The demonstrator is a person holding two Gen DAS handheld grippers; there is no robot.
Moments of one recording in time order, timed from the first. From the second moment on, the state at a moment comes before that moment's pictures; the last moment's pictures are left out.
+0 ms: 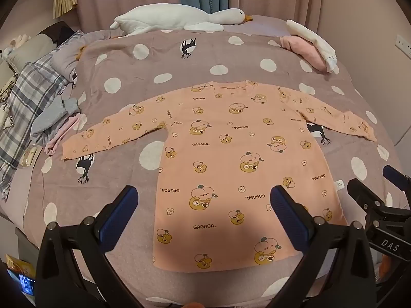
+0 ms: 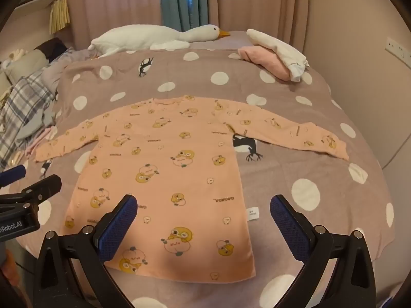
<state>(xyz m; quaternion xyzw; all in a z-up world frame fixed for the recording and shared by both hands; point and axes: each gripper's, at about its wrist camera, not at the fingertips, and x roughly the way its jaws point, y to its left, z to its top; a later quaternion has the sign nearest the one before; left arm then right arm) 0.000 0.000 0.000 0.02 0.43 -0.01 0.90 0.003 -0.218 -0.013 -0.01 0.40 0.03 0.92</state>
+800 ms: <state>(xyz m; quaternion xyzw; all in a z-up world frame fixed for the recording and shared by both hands) -0.002 -0.003 0.000 0.02 0.43 -0.02 0.90 0.003 -0.220 -0.014 -0.01 0.40 0.03 0.92</state>
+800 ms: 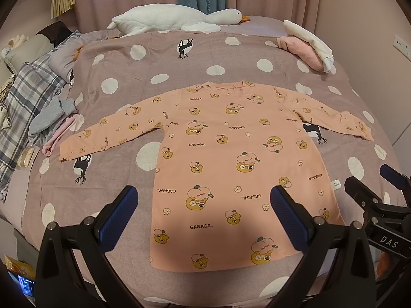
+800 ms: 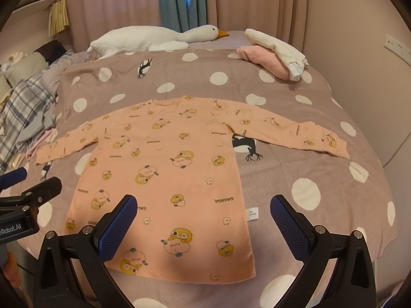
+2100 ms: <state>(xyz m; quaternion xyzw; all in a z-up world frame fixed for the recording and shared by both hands) -0.002 -0.009 -0.001 0.02 0.43 -0.02 0.90 0.003 -0.220 -0.013 -0.01 0.40 0.03 0.92</state>
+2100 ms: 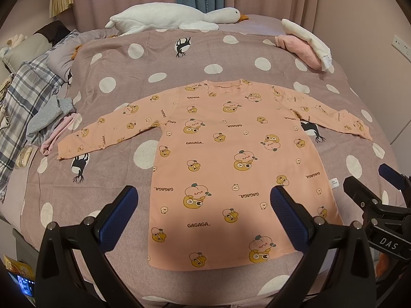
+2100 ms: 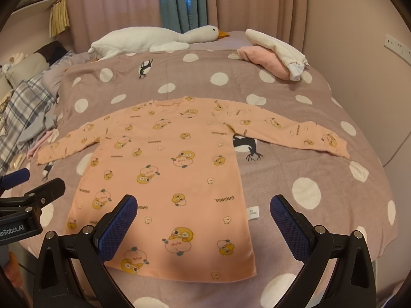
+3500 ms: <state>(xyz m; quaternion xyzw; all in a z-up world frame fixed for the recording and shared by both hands) 0.015 0.000 -0.028 -0.03 0.47 -0.04 0.88 0.006 -0.240 -0.028 0.06 0.42 0.06 0.90</state>
